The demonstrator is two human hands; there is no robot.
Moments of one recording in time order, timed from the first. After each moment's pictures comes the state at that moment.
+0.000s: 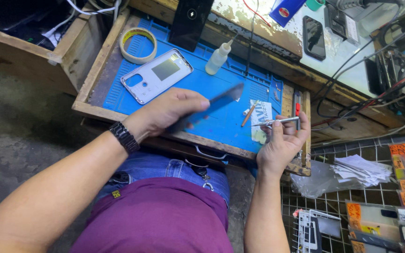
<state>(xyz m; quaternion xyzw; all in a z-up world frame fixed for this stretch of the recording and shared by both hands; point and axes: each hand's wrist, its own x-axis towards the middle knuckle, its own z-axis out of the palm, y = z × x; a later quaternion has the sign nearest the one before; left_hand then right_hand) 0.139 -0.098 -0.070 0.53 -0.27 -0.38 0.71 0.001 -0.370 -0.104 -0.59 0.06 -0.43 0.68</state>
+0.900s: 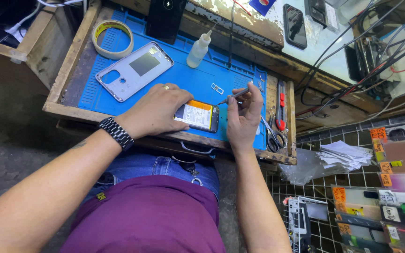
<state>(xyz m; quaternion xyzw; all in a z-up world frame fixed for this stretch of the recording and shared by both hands) 0.138 -0.118 -0.074 0.80 -0.50 0.01 0.32 0.040 -0.351 -0.112 -0.80 -0.05 -0.37 0.47</state>
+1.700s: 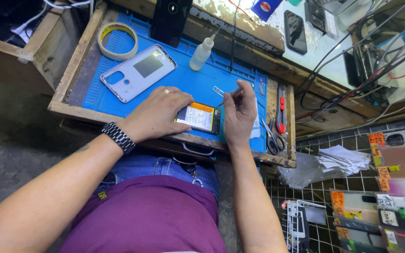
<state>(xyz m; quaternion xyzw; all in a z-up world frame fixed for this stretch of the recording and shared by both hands) 0.134 -0.112 -0.084 0.79 -0.50 0.04 0.35 0.057 -0.344 -0.107 -0.82 -0.06 -0.38 0.43</state>
